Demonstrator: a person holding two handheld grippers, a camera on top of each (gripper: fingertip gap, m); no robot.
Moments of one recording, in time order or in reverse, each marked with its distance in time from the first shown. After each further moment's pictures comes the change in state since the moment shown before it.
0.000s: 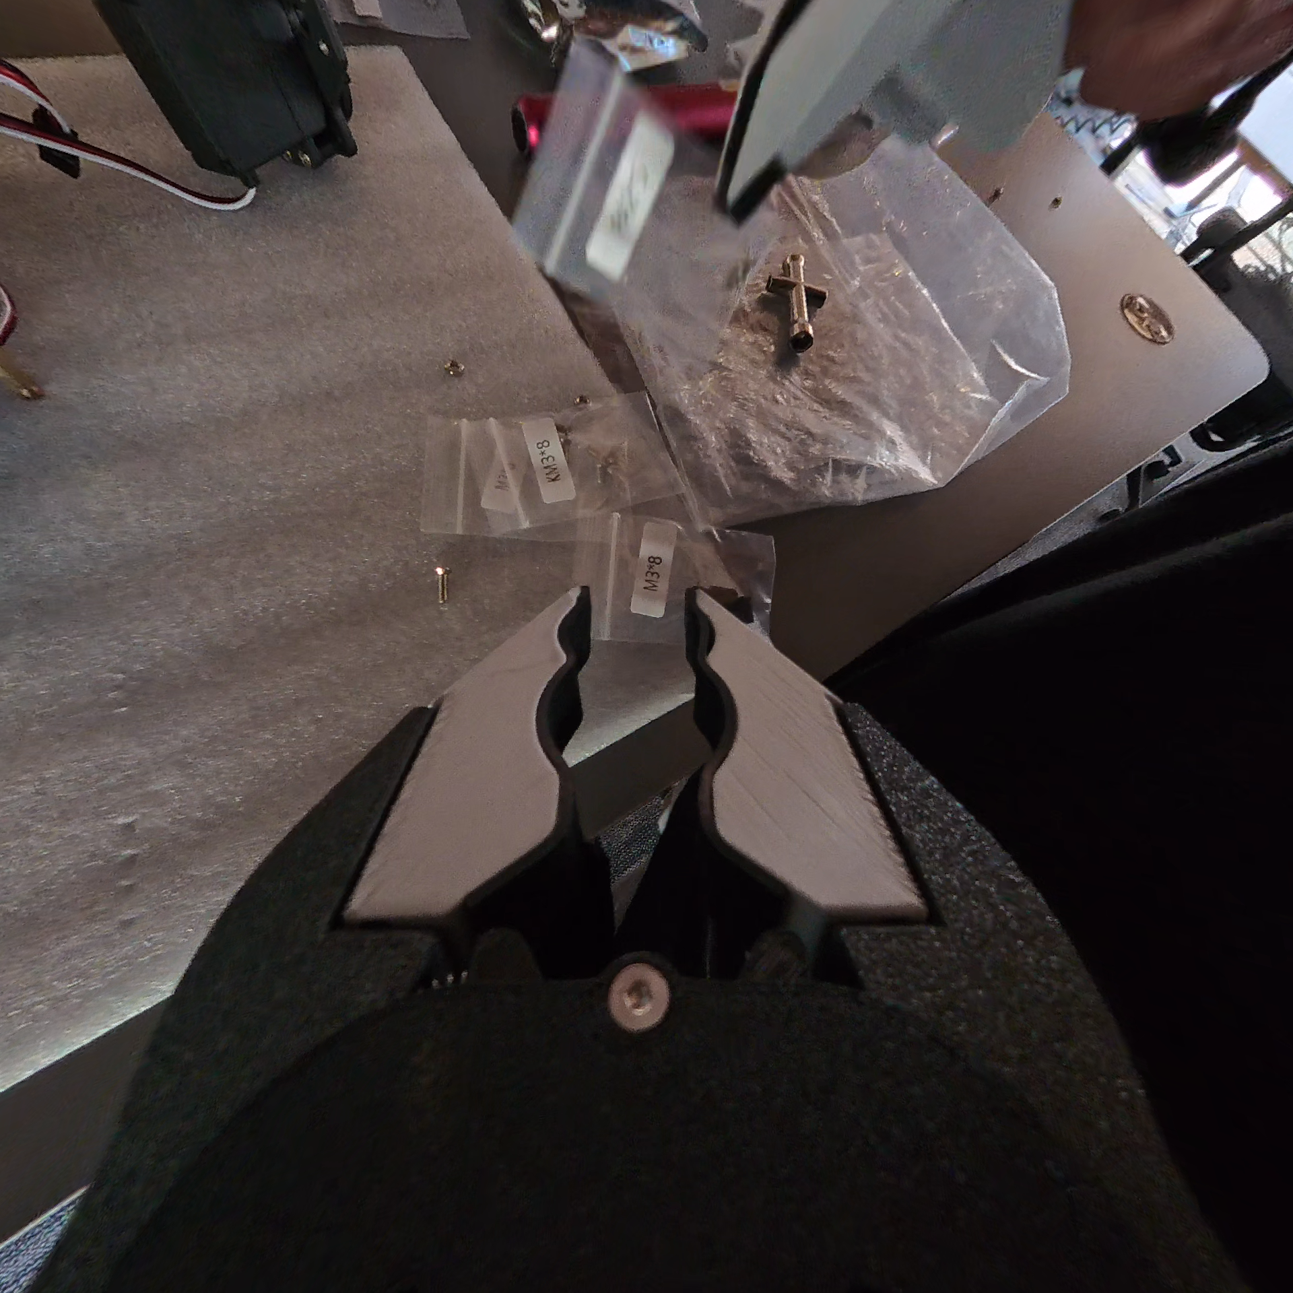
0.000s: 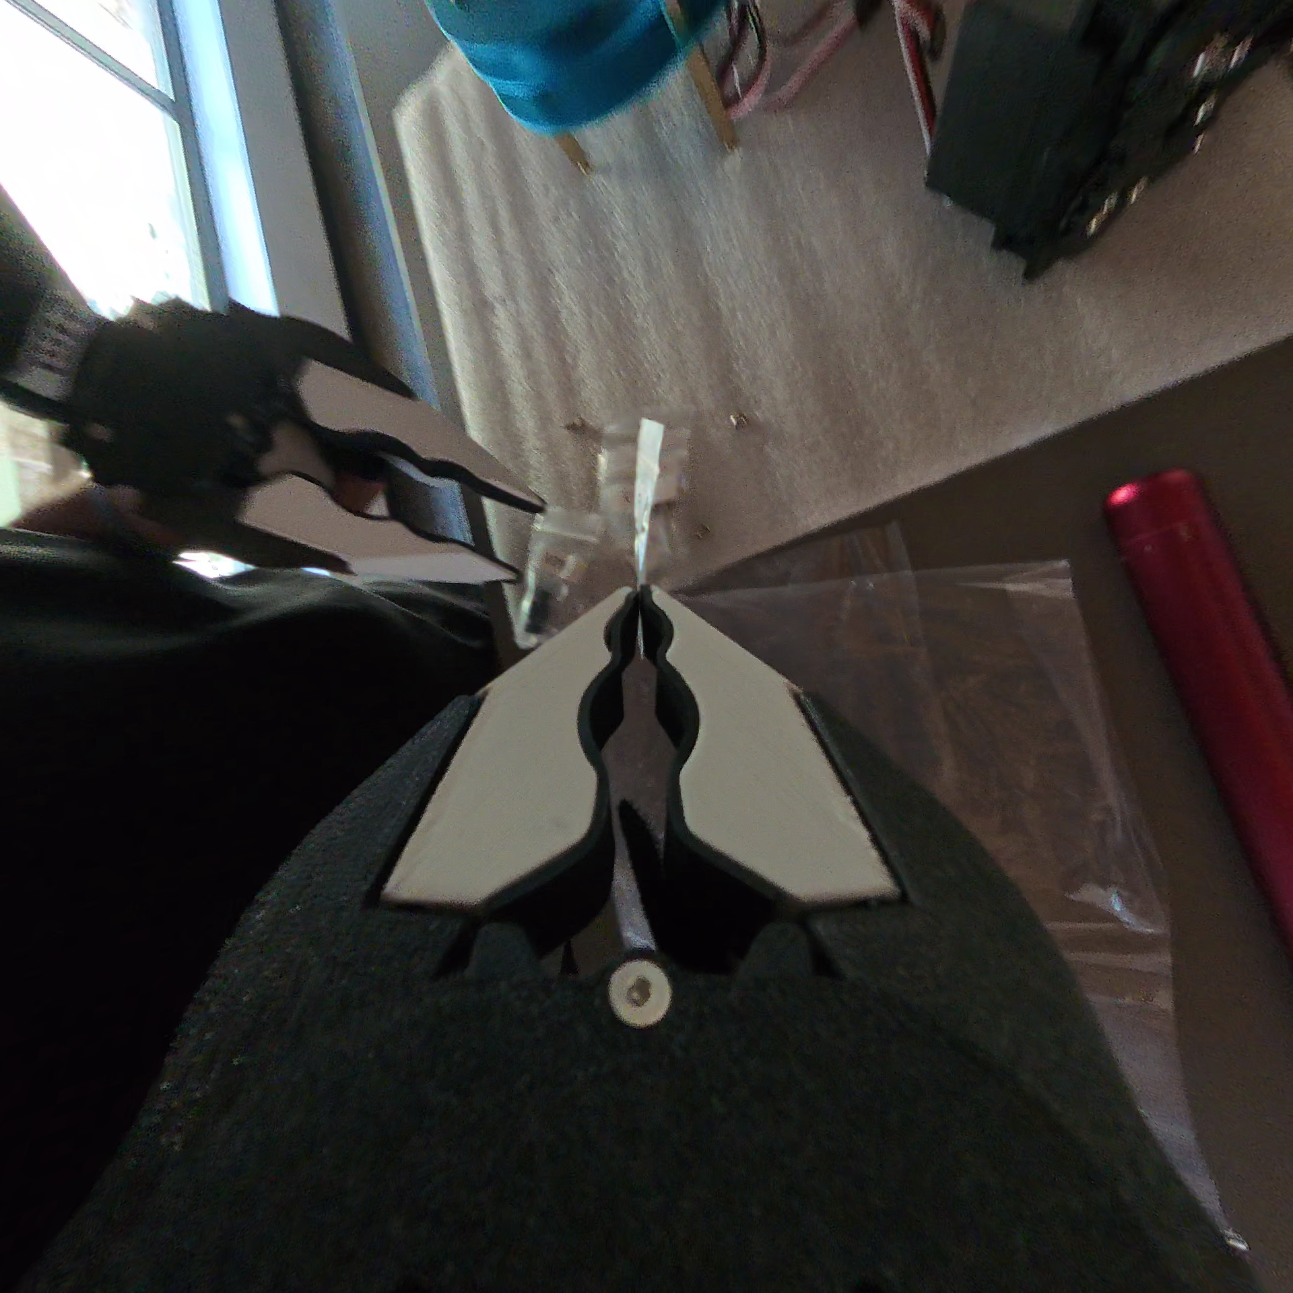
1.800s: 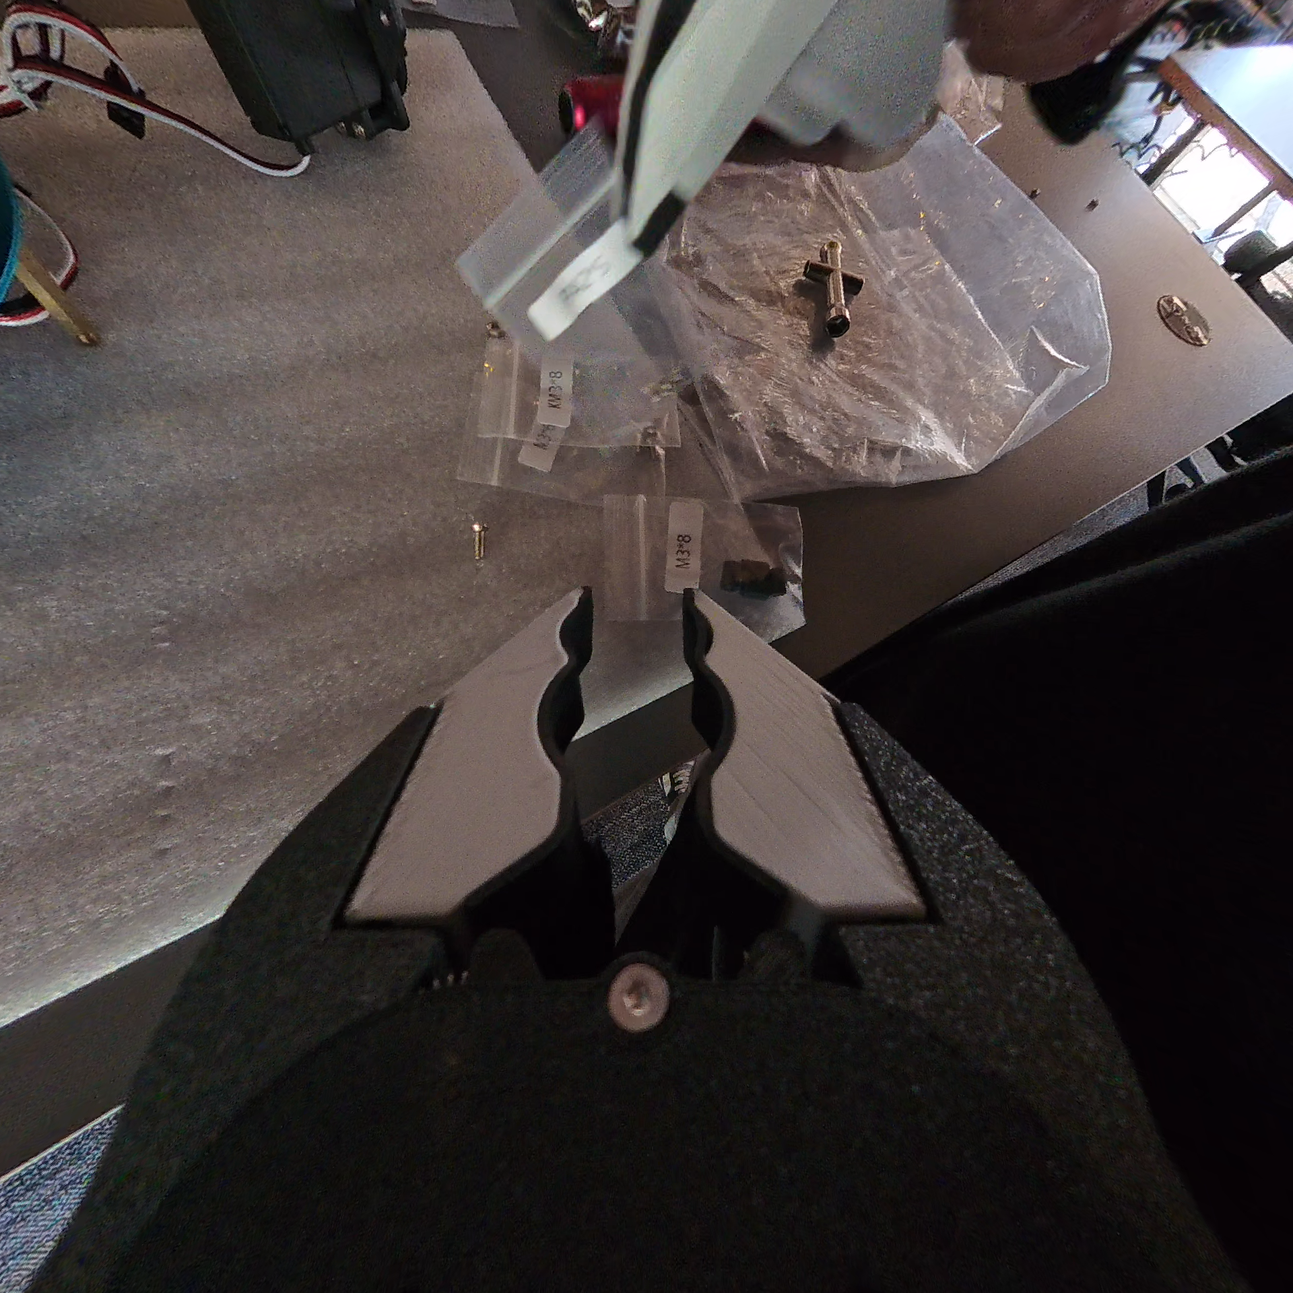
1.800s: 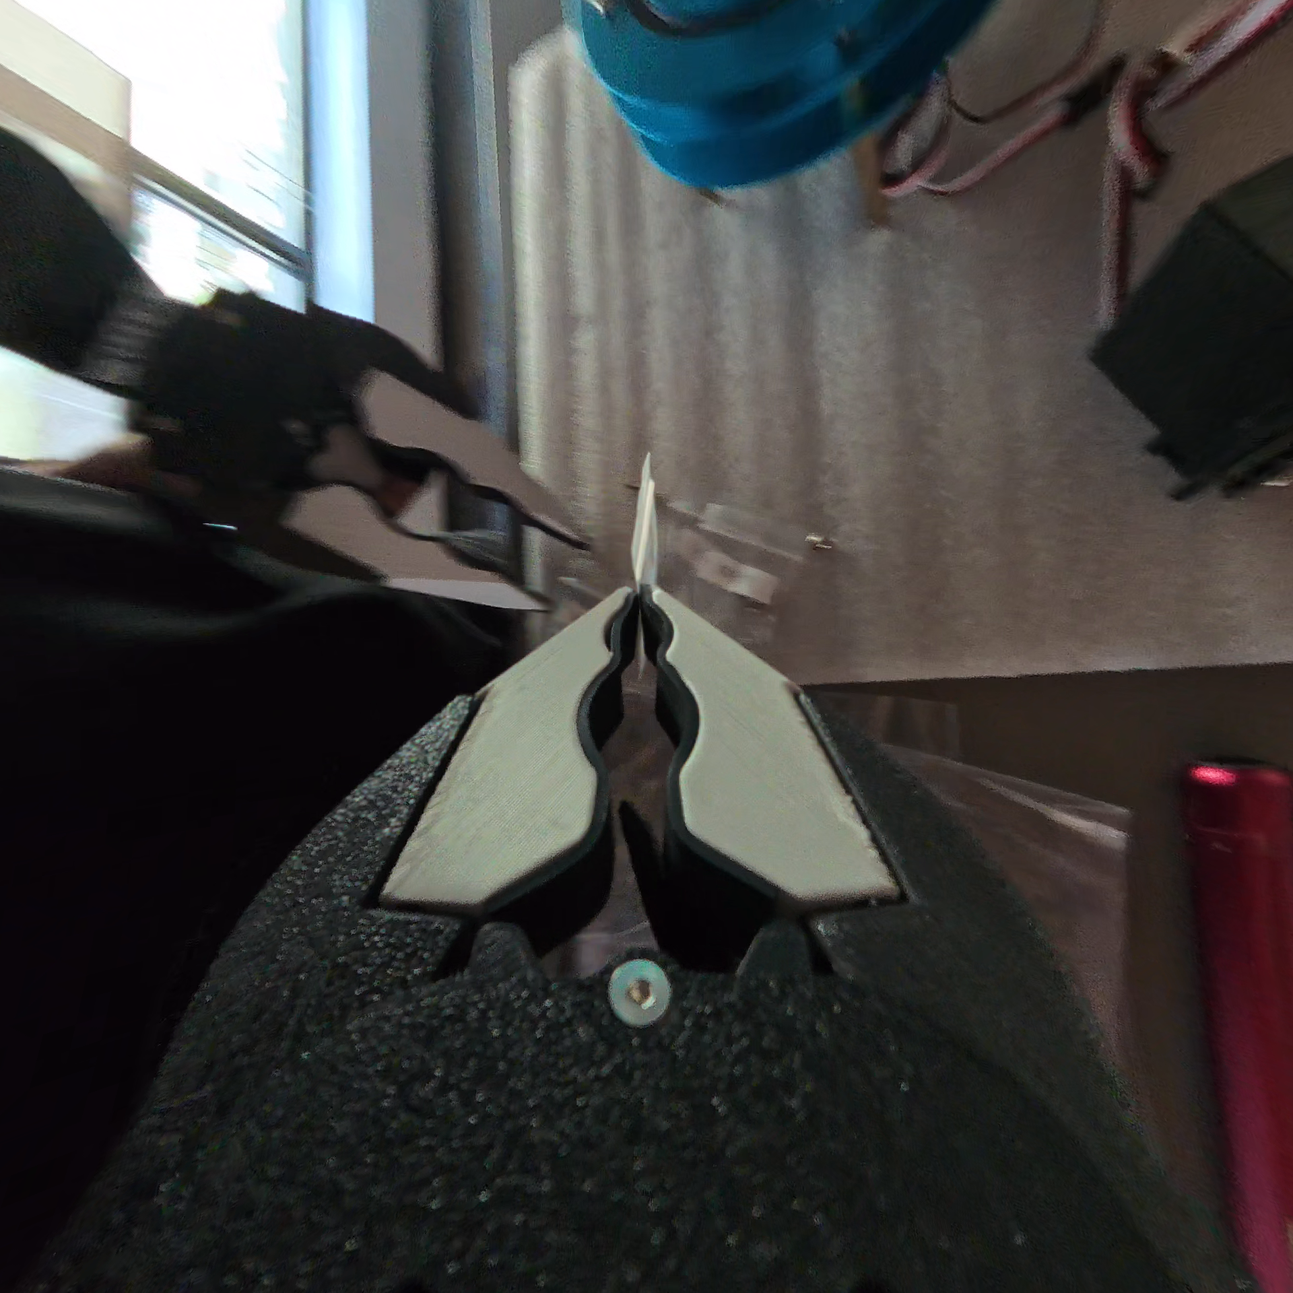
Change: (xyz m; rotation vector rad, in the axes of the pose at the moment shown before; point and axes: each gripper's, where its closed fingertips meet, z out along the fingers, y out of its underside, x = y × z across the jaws) left arm -0.010 0.009 -0.006 0.018 -0.036 -0.018; right arm -0.016 -0.025 0.034 -0.104 -0.131 -0.149
